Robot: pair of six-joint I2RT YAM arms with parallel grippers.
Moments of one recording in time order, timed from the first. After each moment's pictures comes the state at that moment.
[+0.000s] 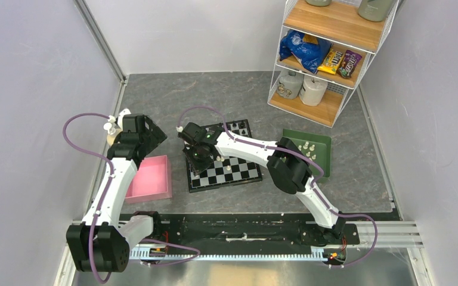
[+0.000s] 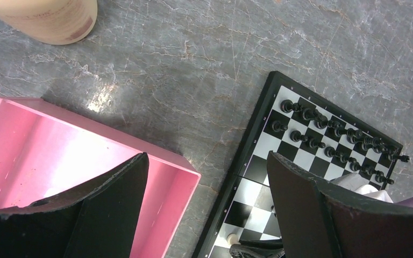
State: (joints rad) left arm -0.01 1.05 0.85 -0.57 -0.20 -0.65; right arm 1.04 2.30 1.96 -0.76 -0.16 0.45
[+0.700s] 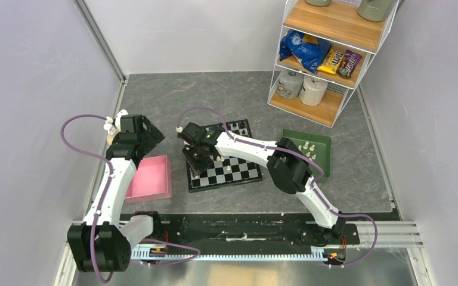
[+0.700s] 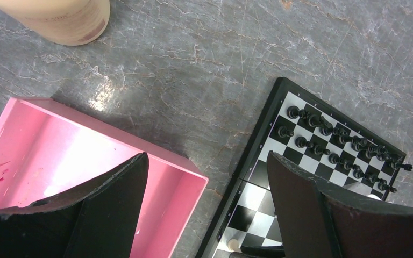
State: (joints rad) left arm 0.02 1.05 0.84 -0.57 -0.20 -0.65; right arm 1.04 2.30 1.96 -0.76 -0.19 0.45
